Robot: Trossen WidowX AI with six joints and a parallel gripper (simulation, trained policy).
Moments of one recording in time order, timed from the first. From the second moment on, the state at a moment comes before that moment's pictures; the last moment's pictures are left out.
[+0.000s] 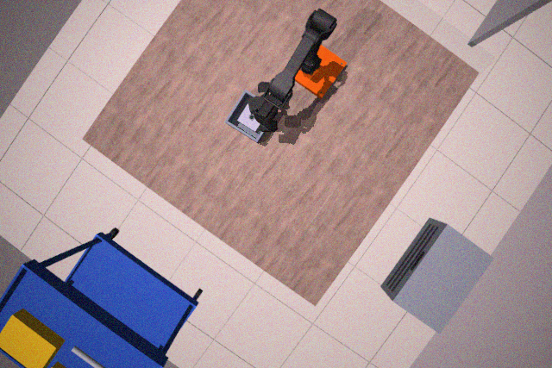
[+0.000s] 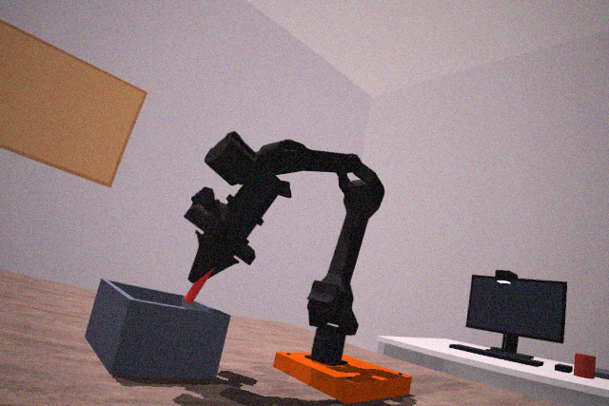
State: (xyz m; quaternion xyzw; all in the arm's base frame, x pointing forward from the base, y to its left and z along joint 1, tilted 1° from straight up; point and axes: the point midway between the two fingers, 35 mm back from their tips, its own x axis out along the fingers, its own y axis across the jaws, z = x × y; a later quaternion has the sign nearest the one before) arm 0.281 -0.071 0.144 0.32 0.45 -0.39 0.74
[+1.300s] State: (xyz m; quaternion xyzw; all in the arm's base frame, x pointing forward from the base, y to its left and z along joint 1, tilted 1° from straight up) arm 0.327 -0.129 0.092 0.30 0.51 -0.39 0.70
